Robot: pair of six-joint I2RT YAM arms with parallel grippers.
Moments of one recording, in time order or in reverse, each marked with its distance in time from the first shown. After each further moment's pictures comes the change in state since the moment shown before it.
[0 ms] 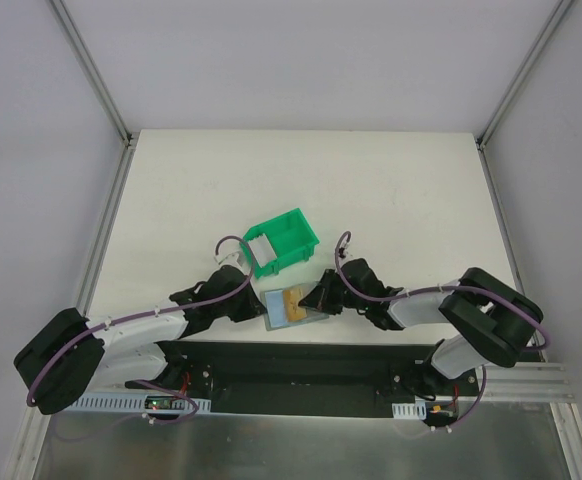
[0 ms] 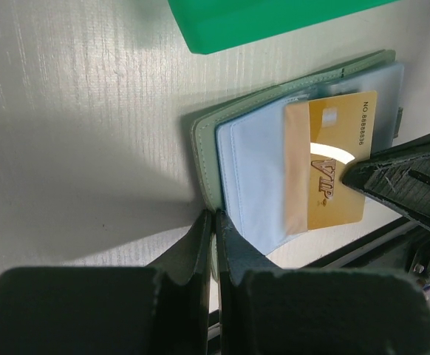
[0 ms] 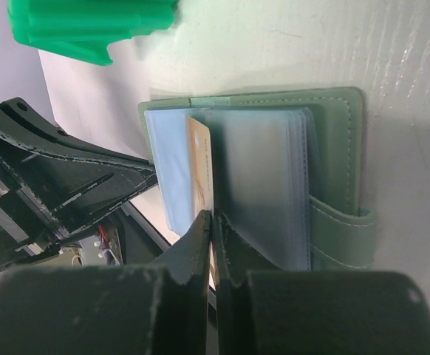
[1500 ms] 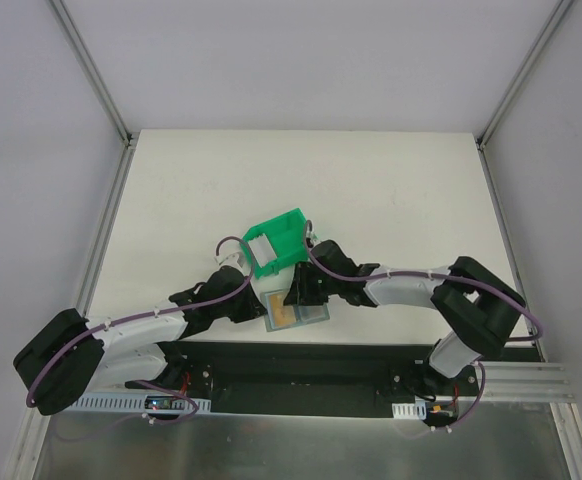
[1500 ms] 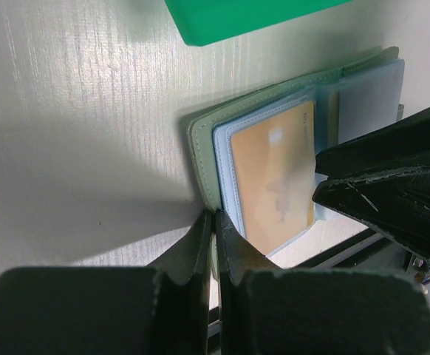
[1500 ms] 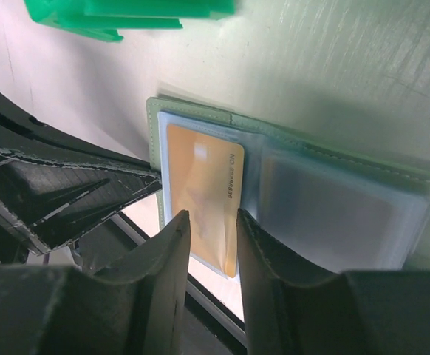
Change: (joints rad) left arm 0.000 -0.005 -0.012 0.014 0.014 0.002; right arm 0.059 0.091 0.340 -0.449 -0.020 -0.260
